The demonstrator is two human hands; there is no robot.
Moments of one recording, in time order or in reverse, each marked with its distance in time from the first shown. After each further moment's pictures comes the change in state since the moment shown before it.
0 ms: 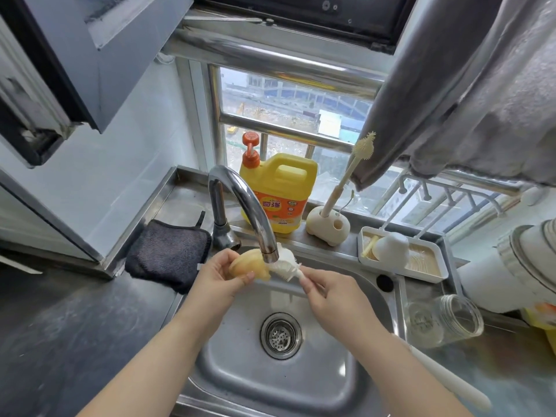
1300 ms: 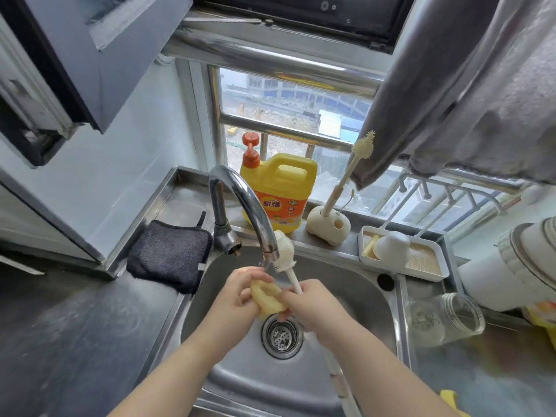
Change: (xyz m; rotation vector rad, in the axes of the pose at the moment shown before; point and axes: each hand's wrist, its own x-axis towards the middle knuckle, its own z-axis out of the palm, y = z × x) left_hand -0.025 -0.012 0.013 0.236 -0.111 -0.029; right_hand 0.010 -0.023 0.025 0.400 -0.304 0.369
